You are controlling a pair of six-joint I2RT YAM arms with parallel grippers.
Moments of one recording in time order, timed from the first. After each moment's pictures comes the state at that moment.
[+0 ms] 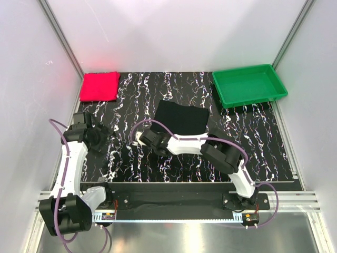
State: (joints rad) left arm 0.15 1.02 0.85 -0.93 0.09 -0.91; right arm 1.09 2.12 1.39 -0.26 0.58 -0.55
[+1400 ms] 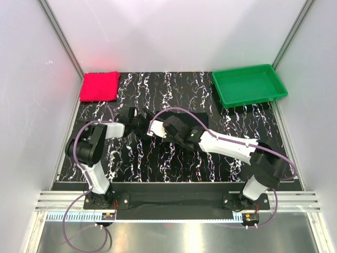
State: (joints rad) left arm -0.26 1.76 0.81 0.20 0.57 -1.22; right arm 0.98 1.64 1.14 -0.29 0.30 -0.56
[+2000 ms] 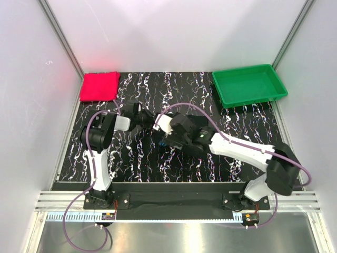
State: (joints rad) left arm -0.26 2.05 1.00 0.36 0.60 -1.24; right arm 0.97 1.52 1.11 -0.31 0.31 -0.43
